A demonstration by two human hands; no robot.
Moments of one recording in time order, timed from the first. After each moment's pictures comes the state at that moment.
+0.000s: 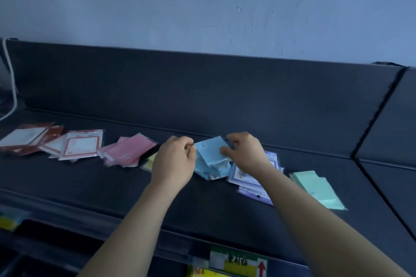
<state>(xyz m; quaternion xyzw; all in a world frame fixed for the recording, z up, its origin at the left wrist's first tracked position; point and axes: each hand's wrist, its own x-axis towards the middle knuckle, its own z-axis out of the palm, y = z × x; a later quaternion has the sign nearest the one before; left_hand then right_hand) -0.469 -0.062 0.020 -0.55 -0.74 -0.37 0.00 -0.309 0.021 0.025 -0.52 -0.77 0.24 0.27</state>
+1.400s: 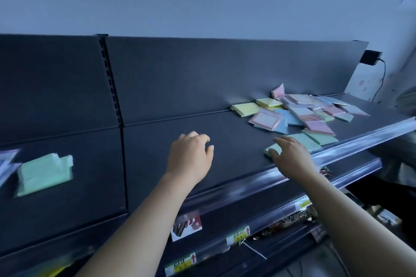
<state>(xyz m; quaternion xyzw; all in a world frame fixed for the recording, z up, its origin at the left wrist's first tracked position) 0.078 -0.067 0.009 -0.82 -0.50 -0.26 -0.07 0.318 -0.126 -0.002 -0.83 -0.53 -0.03 0.15</state>
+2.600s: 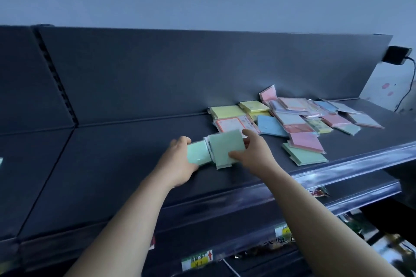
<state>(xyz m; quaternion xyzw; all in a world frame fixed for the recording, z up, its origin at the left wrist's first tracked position) 0.197 -0.044 -0.005 -0.74 -0.59 -0.19 -0.25 0.390 -0.060 -0.008 -0.71 -0.53 0.27 0.38</state>
